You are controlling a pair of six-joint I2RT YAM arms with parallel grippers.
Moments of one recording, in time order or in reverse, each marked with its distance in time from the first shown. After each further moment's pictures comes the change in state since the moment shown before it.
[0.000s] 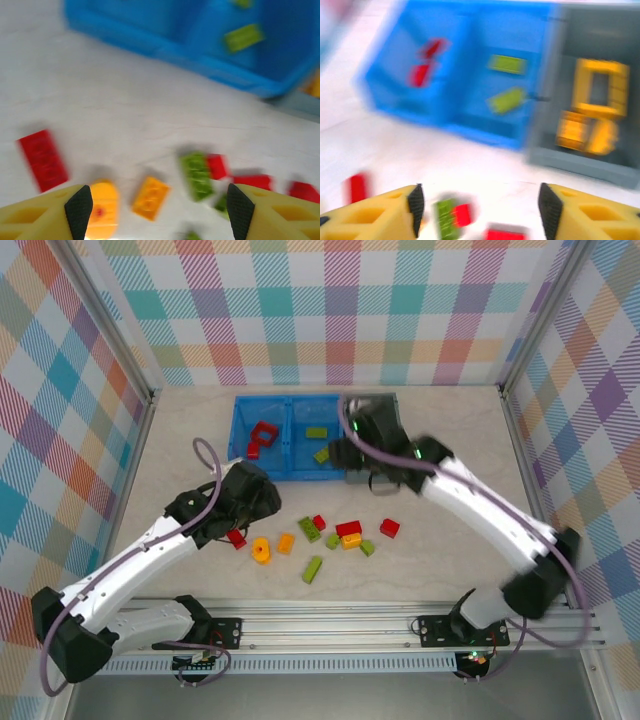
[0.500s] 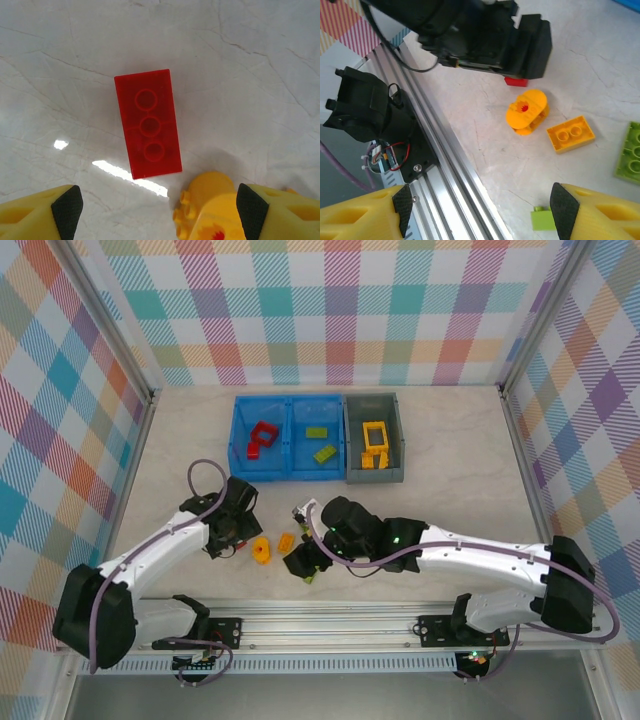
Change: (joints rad) left arm 0.229 0.139 -0.238 0.054 0.130 -0.037; right arm 0.365 -0.079 -0.419 0.382 -0.264 0.003
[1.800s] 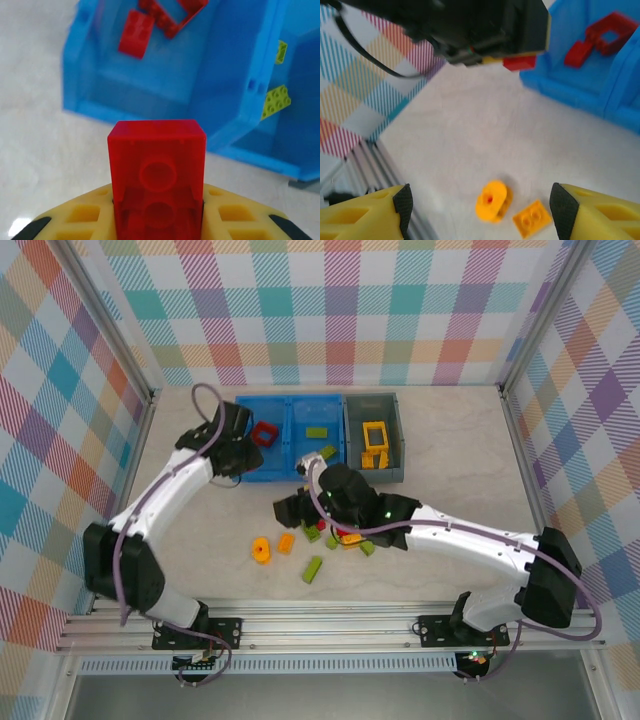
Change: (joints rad) left arm 0.121 0.333 0.635 0.000 0.084 0.311; right arm -0.126 0.103 0.166 0.117 0.148 0.090
